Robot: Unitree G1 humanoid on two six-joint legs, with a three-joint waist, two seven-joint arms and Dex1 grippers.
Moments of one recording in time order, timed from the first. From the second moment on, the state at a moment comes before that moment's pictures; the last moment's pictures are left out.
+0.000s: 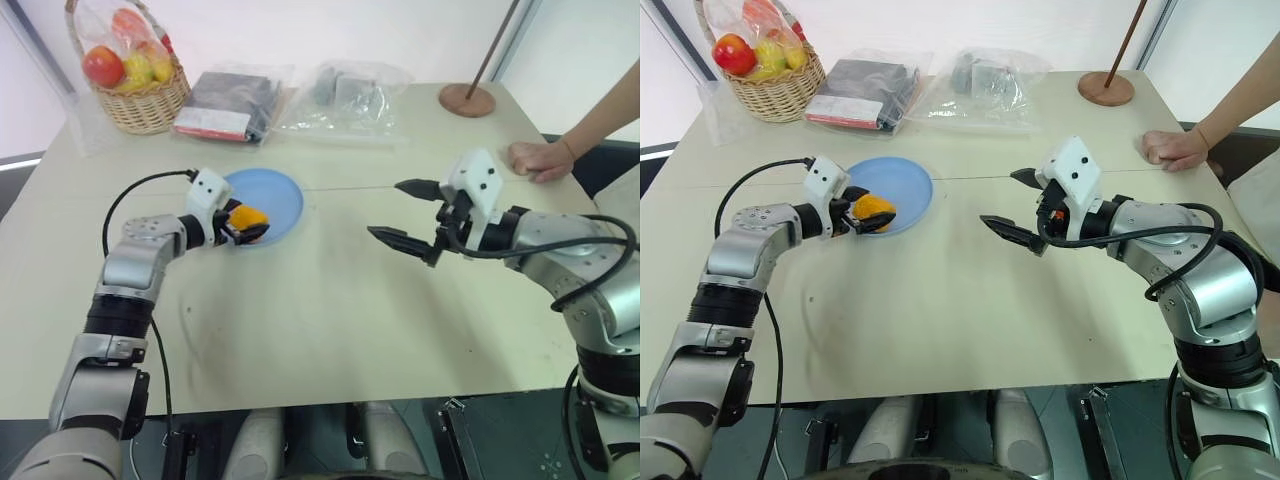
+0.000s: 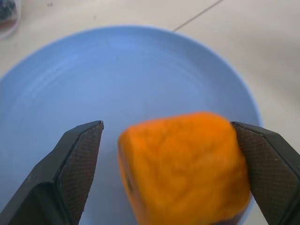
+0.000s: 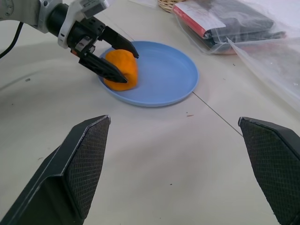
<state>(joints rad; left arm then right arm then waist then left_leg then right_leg) -0.65 0.57 -0.01 0.26 -0.24 0.53 -0.81 -0.49 -0.75 -0.05 -0.48 0.57 0.80 0.69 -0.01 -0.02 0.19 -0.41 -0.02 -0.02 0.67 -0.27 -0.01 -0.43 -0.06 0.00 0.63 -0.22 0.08</state>
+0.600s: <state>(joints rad) -0.41 1.13 0.25 -0.09 -0.53 0.86 -1.15 -0.56 -0.76 0.02 -0.40 0.55 0.75 0.82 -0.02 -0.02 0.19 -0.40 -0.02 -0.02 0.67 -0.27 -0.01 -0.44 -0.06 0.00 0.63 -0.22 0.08</state>
